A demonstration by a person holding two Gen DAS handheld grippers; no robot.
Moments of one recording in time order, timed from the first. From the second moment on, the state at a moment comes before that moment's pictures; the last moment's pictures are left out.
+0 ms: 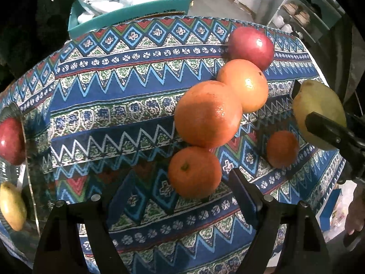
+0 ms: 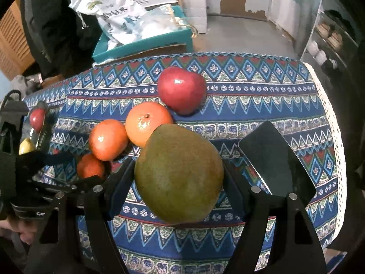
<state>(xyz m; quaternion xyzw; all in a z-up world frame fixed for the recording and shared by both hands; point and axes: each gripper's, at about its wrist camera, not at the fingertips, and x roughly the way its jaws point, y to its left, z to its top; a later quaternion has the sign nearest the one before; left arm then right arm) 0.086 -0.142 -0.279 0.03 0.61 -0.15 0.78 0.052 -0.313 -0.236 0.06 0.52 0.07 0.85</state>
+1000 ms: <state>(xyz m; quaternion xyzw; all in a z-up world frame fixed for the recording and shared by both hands) 0.073 -0.137 -0.241 0.04 0.56 -0.17 0.81 0.052 -0.312 -0.210 0.06 0.49 0.06 0.87</state>
